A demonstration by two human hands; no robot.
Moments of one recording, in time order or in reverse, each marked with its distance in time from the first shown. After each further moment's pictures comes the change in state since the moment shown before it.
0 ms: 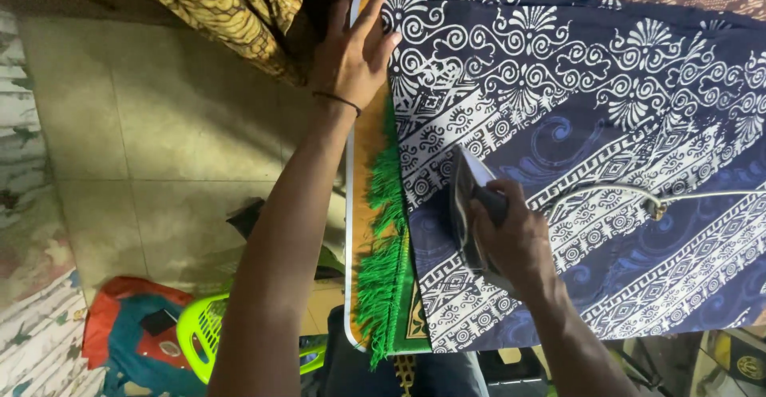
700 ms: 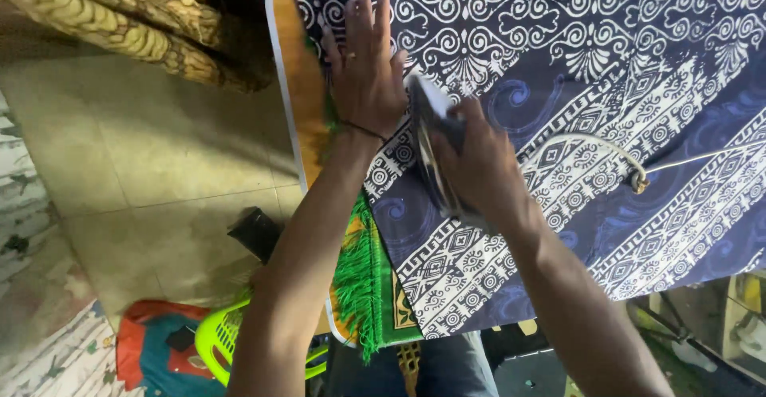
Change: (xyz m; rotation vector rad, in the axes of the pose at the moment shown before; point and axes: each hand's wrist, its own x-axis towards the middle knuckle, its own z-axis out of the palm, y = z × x) left_hand -0.031 0.084 0.081 0.163 -0.149 -0.003; right_hand 0.049 0.006 -0.024 0.122 0.148 -0.300
